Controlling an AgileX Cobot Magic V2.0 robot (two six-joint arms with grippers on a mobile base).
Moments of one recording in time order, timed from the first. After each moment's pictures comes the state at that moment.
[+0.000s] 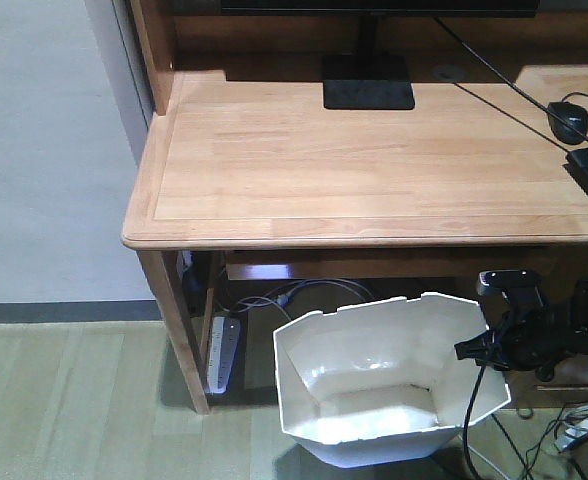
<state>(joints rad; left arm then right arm) -0.02 -0.02 0.03 -0.01 0.15 -0.05 -0.16 2.21 -0.71 1.74 0.26 -2.01</state>
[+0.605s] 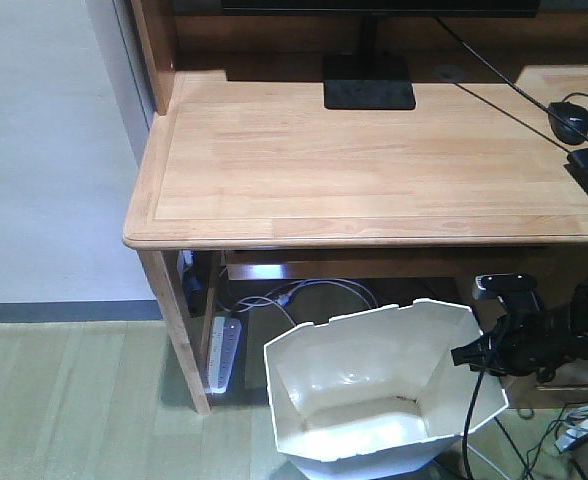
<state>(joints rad) -0.02 -0.02 0.03 -0.01 0.15 -0.05 -0.16 2.20 -0.68 1.72 0.29 -2.01</state>
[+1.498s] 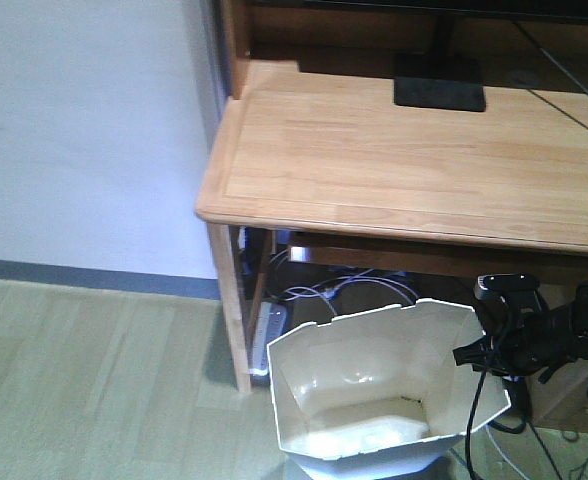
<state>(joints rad) -0.02 -0.02 0.03 -0.01 0.15 -0.05 -0.16 2.20 -0.68 1.72 0.28 -2.01</state>
